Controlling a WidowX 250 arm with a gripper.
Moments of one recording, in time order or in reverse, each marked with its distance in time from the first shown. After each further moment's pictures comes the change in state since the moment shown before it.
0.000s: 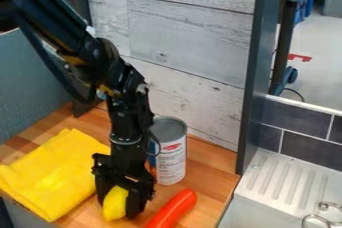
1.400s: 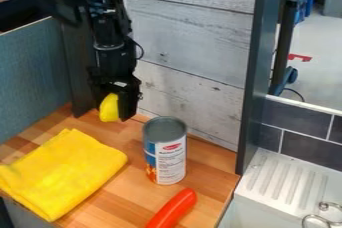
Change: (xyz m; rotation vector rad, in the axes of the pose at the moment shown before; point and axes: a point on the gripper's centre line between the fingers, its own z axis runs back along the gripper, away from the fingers) arm 0.065 0.069 0.096 -0.021 -0.169 -0.057
